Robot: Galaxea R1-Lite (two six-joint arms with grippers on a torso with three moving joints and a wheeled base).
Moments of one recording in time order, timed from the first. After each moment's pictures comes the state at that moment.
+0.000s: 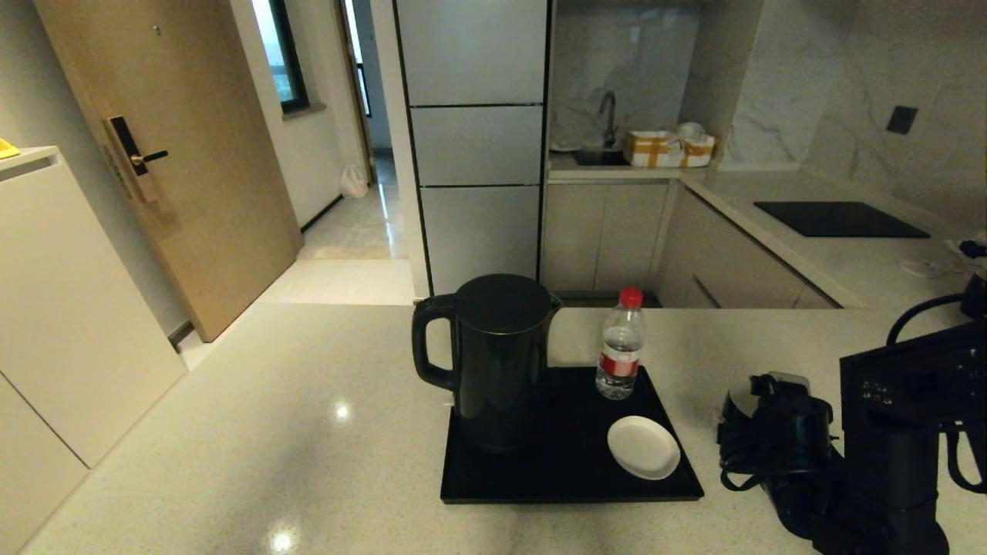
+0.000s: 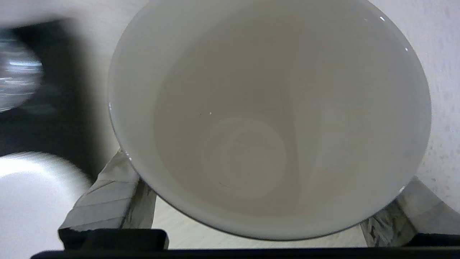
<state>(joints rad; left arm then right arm) 0.00 0.00 -0.01 0.02 0.00 0.01 0.25 2.32 -0.31 -1.50 -0.58 0.20</state>
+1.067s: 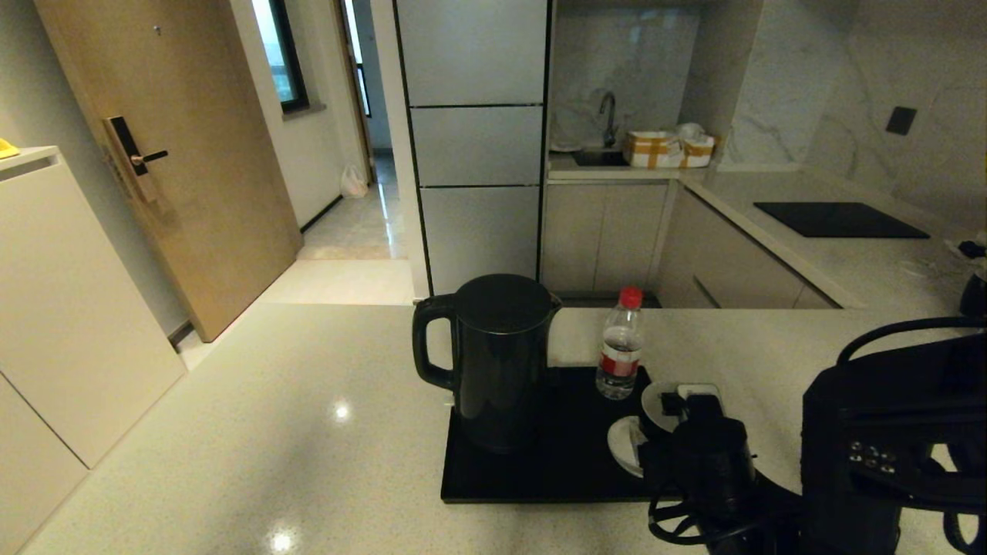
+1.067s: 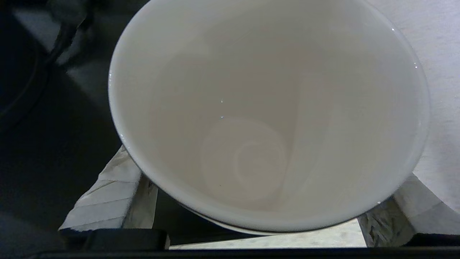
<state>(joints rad) 0.00 0.00 -0.01 0.02 0.00 0.01 0.63 2.25 -0.36 -1.37 -0.70 0.21</state>
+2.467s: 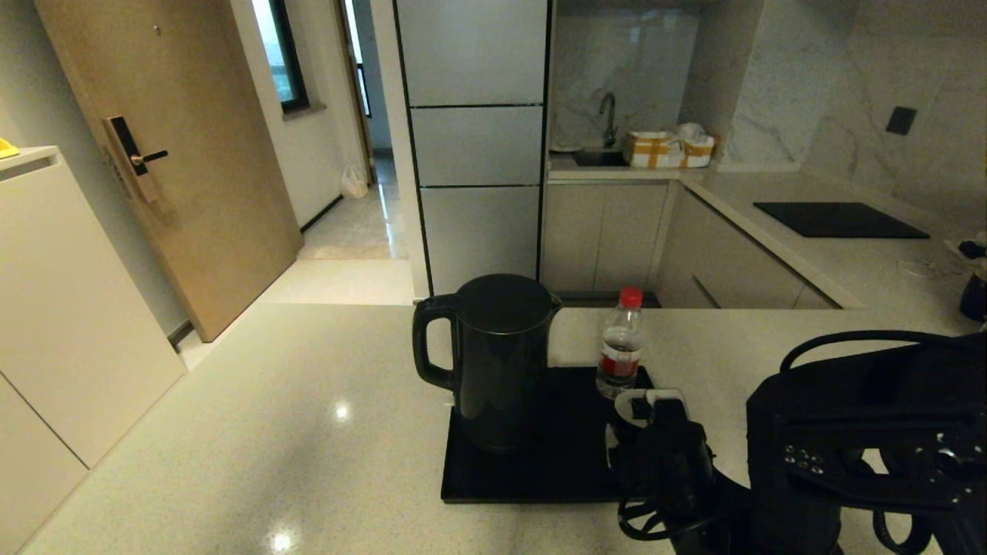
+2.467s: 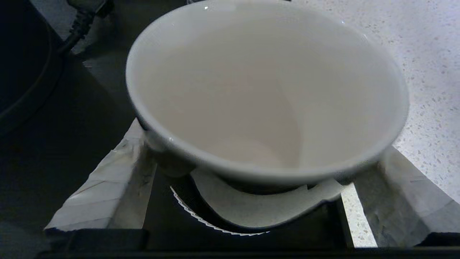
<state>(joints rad) 0.00 0.00 -0.01 0.02 0.00 0.01 0.66 2.35 -0.47 -1.35 -0.70 0.21</state>
